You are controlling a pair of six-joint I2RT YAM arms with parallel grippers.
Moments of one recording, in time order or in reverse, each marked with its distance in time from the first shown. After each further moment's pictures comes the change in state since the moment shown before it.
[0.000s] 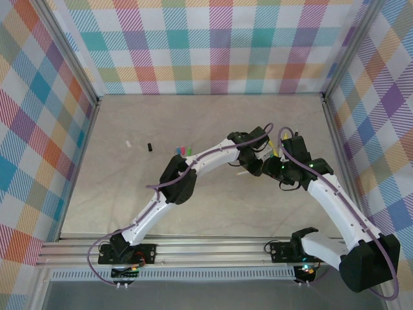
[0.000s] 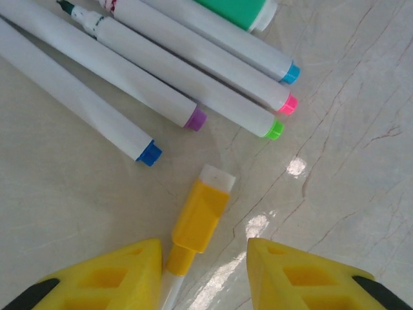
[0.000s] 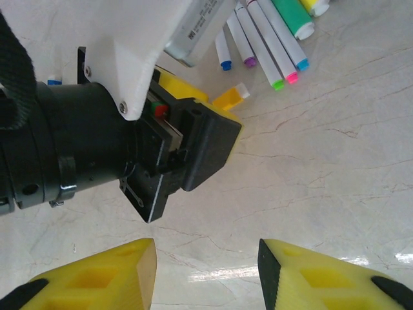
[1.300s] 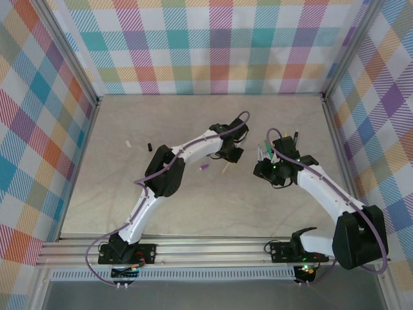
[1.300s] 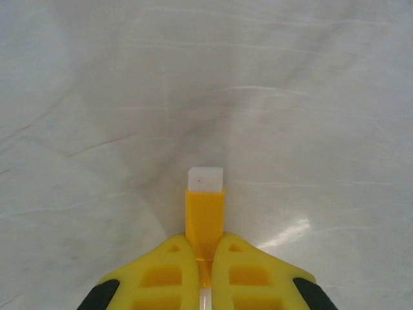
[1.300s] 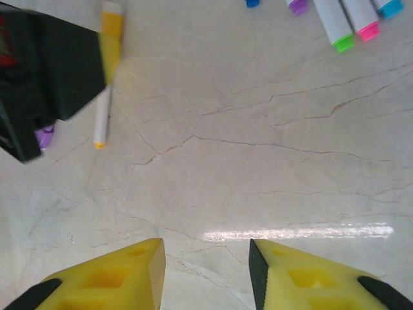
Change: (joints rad) left arm 0.157 -0.139 -0.252 0.048 -0.179 -0.164; right arm -0.003 0.191 -0.074 0.174 -0.151 -0.005
